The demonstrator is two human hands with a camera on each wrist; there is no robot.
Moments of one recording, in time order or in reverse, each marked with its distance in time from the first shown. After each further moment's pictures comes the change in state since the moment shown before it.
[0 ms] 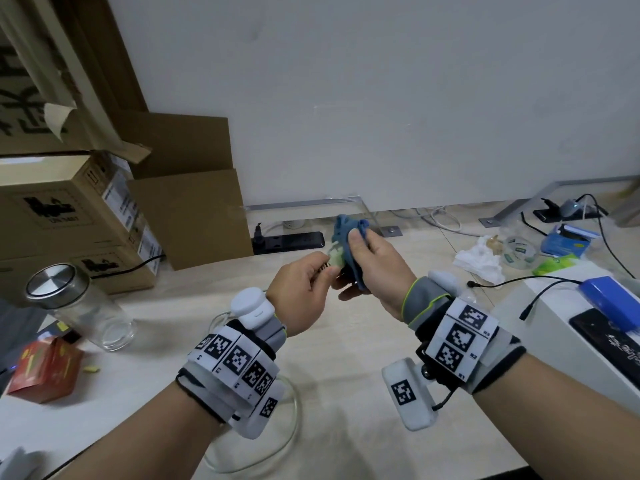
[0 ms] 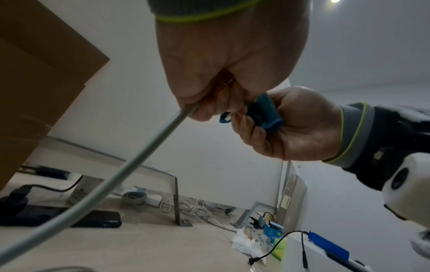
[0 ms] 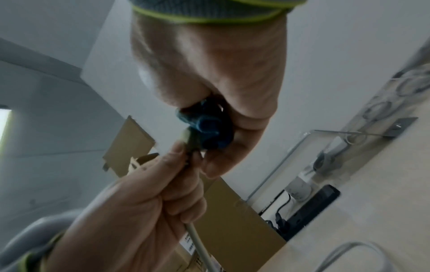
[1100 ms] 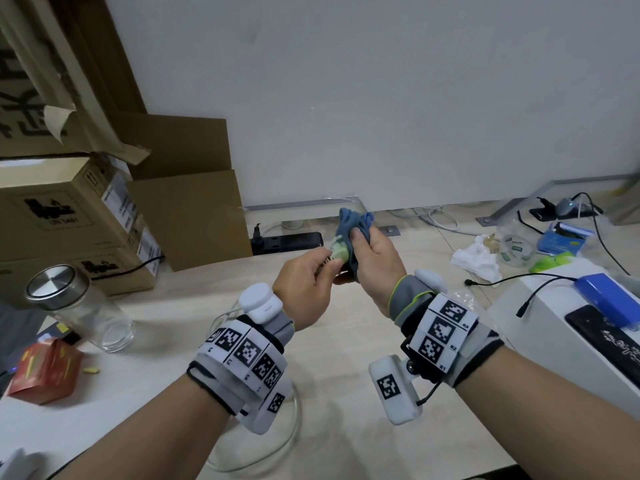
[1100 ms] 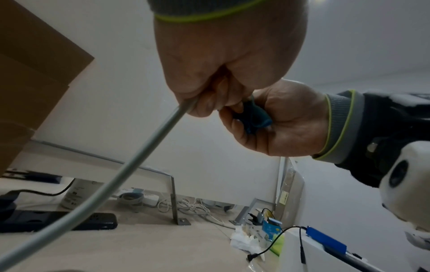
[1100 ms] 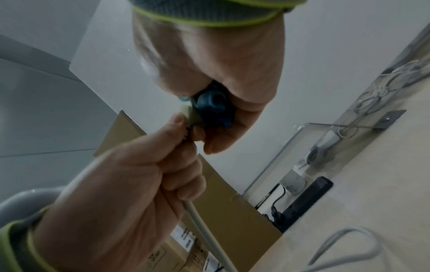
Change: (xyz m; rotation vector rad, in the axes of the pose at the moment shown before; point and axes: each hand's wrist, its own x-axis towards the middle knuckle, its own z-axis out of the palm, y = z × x) left_hand 0.005 0.008 0.005 -0.008 0.038 -0.004; right_hand 0.003 0.003 0.007 0.066 0.147 -0.080
